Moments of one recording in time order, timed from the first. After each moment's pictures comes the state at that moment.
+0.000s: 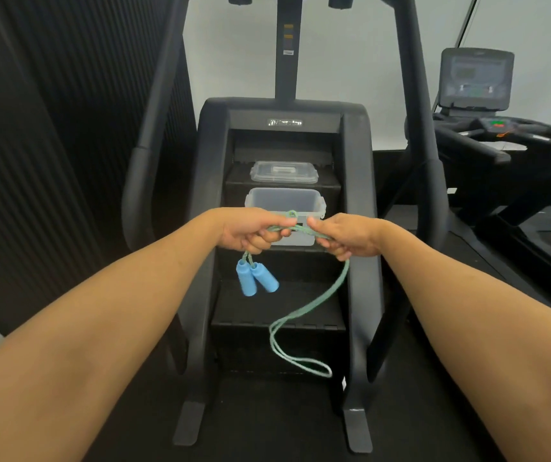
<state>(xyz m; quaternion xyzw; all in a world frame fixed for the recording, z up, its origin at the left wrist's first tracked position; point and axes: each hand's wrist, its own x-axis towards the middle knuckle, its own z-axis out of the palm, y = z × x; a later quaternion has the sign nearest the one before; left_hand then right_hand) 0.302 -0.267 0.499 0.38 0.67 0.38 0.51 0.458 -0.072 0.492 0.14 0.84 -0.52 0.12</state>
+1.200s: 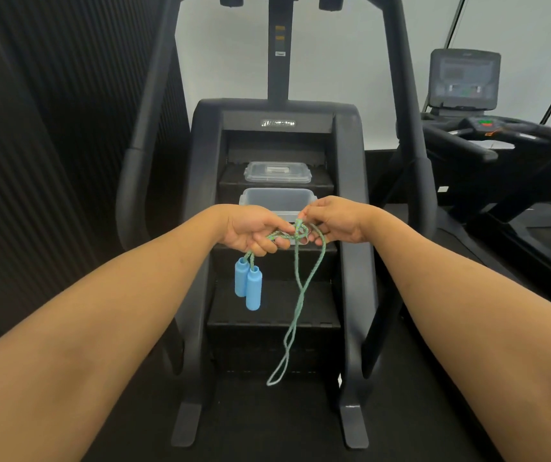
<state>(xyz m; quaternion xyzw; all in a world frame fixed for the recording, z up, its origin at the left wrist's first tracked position) 0.318 -0.257 0.507 0.36 0.61 0.34 0.62 0.452 -0.084 0.513 0.16 0.81 -0.56 0.05</state>
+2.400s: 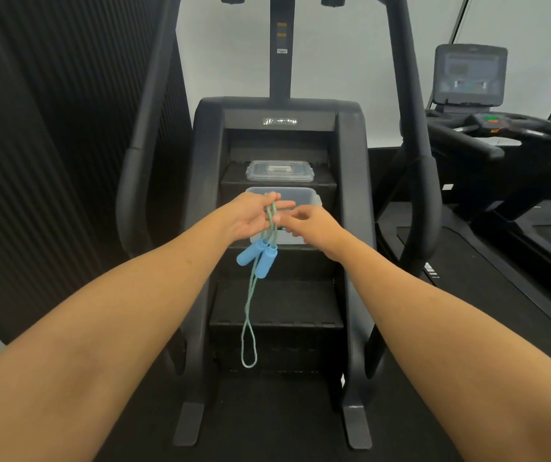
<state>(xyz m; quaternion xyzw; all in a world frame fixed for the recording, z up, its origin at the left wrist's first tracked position) 0.304 -0.230 0.488 0.19 0.57 0.68 0.41 0.434 -0.120 0.475 0.18 0.84 -0.49 -0.14</state>
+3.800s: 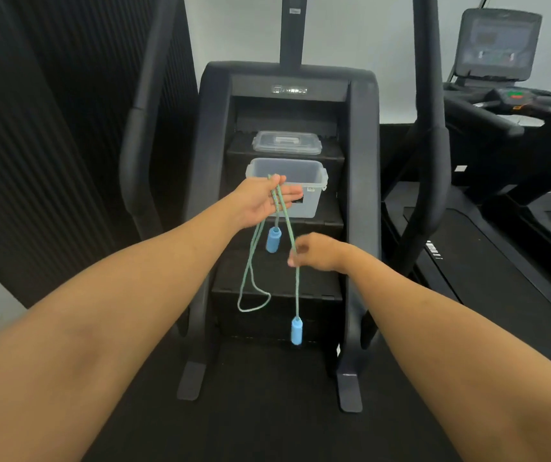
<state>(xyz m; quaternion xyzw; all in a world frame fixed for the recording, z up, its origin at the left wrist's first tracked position) 0.333 -0.235 0.454 0.18 0.59 0.70 0.36 0.469 -0.118 0.402 0.15 0.93 -0.31 0.10</state>
